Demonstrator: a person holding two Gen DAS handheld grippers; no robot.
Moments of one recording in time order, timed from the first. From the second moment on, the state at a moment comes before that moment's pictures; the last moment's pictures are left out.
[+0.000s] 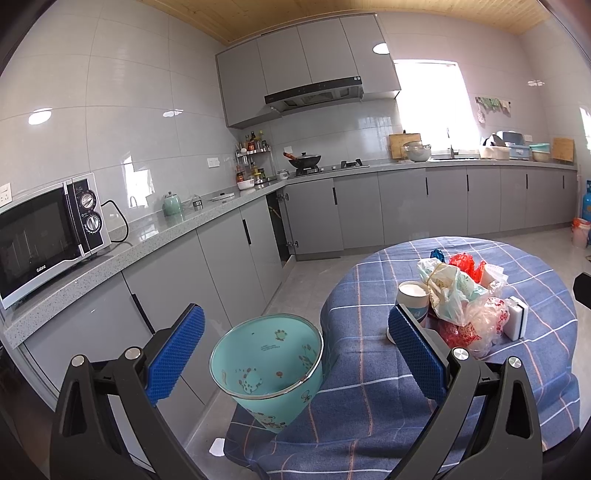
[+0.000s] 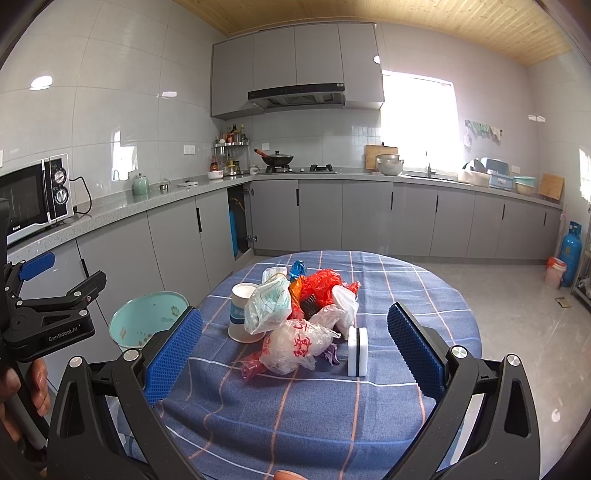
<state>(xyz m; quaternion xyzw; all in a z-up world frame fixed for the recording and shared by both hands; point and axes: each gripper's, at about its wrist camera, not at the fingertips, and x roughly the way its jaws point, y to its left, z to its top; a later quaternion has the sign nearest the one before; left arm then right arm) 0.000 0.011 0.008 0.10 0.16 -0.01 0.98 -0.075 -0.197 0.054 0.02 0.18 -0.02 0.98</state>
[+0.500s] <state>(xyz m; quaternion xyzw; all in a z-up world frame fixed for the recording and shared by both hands) 0.002 0.010 0.003 0.11 0.16 -0.01 0.98 -0.074 -0.197 0.054 0.01 0.18 -0.02 0.98</state>
